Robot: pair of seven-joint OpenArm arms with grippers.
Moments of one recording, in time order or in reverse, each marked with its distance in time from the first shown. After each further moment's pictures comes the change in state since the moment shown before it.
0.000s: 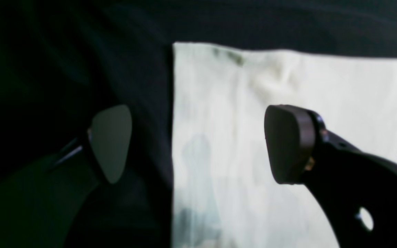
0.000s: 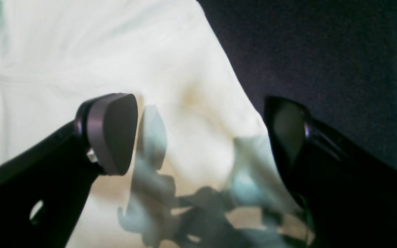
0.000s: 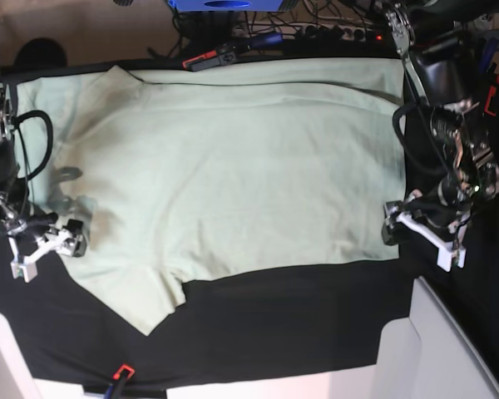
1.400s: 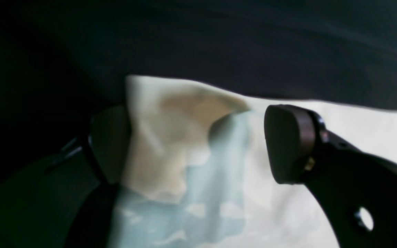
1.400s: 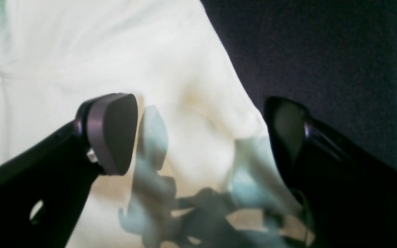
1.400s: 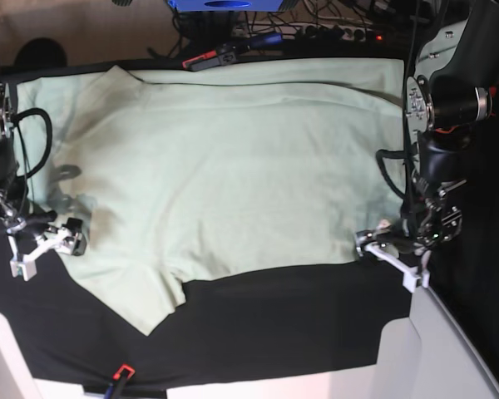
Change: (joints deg) left arm -20.6 -2.7 16.9 -42.5 -0.7 7.2 -20.6; right arm -0.5 0.3 0.0 0.3 0.2 0.4 0.3
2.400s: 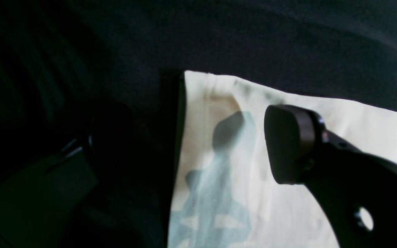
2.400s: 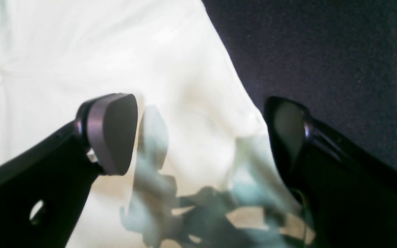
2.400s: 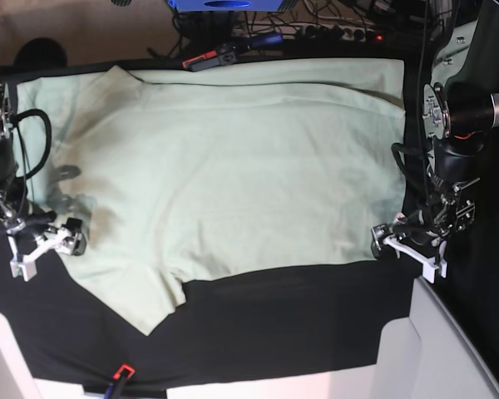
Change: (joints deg) left arm -0.8 -3.9 0.7 -6.9 -0.5 -0.8 -5.8; right arm 0.2 0.1 0.0 0.0 0.0 0.2 -1.0
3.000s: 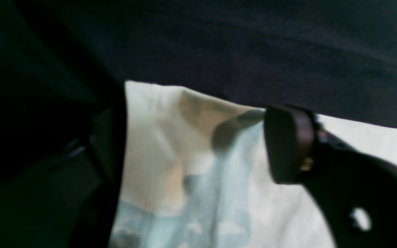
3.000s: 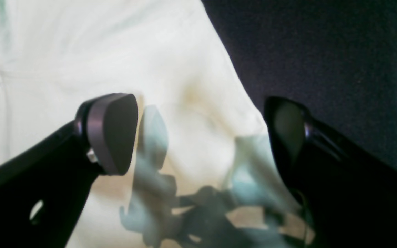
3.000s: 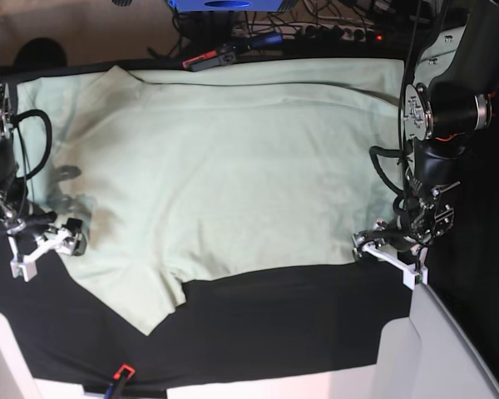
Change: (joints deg) left arm 0.2 4.6 -0.2 0.4 0.6 1.6 -2.5; right arm 0.0 -0.1 0.0 0.1 0.0 -0.2 -0.2
